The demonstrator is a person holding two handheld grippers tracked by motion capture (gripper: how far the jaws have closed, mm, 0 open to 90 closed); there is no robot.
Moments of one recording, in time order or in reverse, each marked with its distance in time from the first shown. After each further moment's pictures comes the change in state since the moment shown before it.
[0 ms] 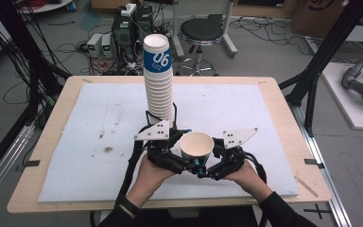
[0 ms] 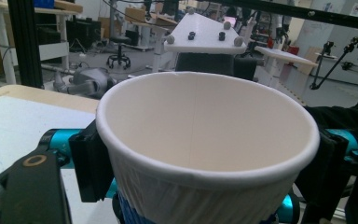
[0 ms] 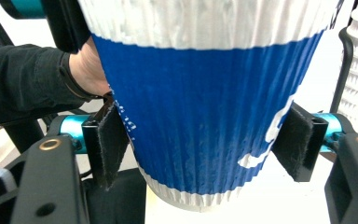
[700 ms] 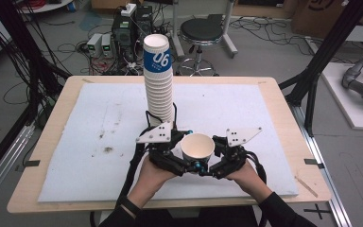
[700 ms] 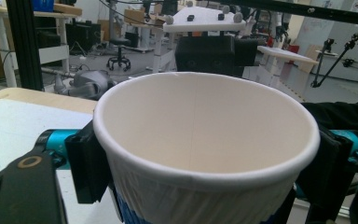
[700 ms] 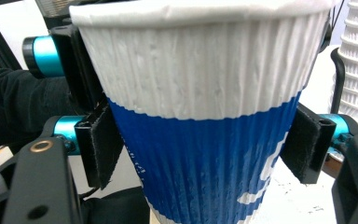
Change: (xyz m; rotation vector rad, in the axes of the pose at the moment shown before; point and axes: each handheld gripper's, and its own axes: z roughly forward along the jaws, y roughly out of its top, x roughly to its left) left arm 0.000 -0.005 0.004 -0.006 -0.009 0.006; right arm 0.001 0.003 -0.004 -0.072 0.003 0.018
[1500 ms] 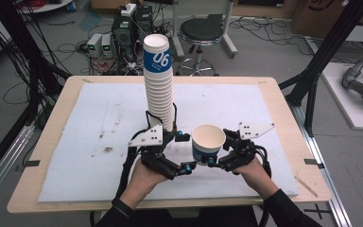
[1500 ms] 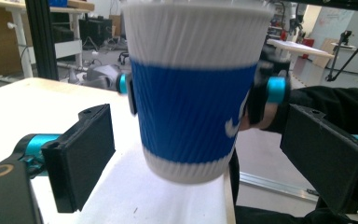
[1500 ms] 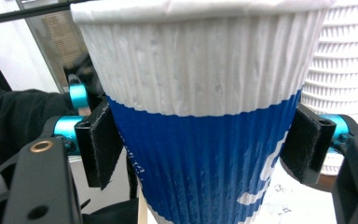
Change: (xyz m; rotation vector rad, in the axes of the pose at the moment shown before) left arm 0.002 -0.014 -0.017 0.036 0.053 0.004; right arm -0.007 0.008 -0.025 -0.079 -0.046 0.006
